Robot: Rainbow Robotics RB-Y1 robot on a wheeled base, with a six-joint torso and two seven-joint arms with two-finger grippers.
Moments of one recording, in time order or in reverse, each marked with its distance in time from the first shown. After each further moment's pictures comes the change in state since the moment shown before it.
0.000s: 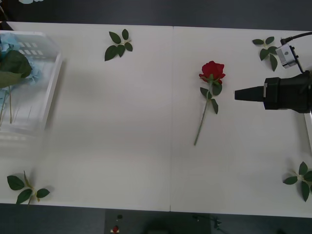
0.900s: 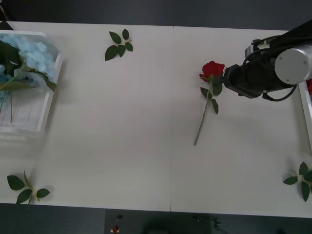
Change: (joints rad) right arm -0.447 0.316 0.270 0.385 0.772 0.203 -0.664; left arm 0.330 0.094 0.185 -0.074 -0.032 -0.001 0.000
